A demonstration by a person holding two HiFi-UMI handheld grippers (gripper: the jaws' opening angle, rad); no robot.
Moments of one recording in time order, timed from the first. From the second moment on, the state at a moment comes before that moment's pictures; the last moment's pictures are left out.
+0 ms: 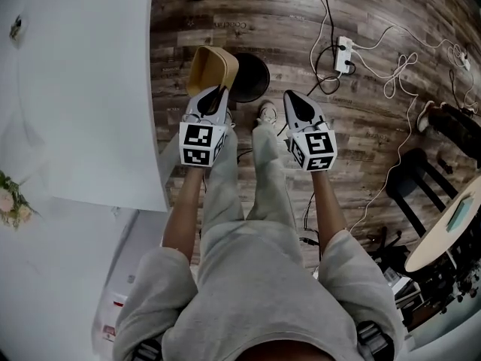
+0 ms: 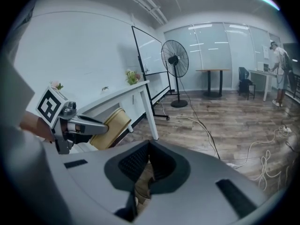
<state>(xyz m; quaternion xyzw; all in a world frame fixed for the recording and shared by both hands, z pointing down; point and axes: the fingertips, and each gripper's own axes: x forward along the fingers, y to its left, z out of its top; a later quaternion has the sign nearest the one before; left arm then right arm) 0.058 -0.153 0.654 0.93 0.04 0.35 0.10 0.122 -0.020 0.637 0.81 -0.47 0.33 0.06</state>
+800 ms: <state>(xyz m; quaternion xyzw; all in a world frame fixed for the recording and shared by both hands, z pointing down) 0.063 -0.125 0.756 0.92 0.07 0.36 0.11 0.102 -0.018 0.730 0.80 -0.48 0.36 0.05</state>
